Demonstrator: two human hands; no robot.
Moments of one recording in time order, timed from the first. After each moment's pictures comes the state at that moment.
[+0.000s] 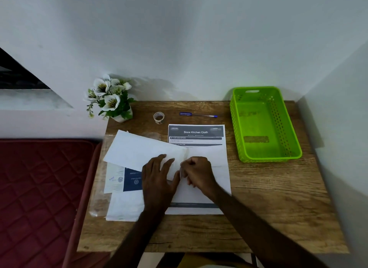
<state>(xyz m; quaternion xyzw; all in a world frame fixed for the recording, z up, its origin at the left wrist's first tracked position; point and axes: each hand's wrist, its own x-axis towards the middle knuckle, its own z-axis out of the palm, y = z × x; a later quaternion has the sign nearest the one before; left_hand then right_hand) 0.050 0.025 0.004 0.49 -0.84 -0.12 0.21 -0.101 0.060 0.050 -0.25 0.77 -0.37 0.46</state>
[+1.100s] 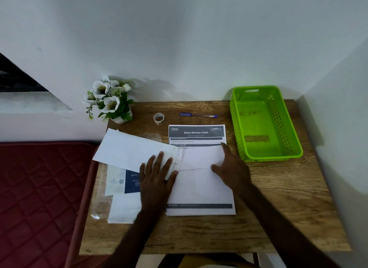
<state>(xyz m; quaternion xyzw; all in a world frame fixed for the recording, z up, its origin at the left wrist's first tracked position) 0.067 0.010 -0.016 0.46 -0.87 -0.09 0.13 -0.176 0.094 0.055 -0.36 0.89 -0.11 0.27</state>
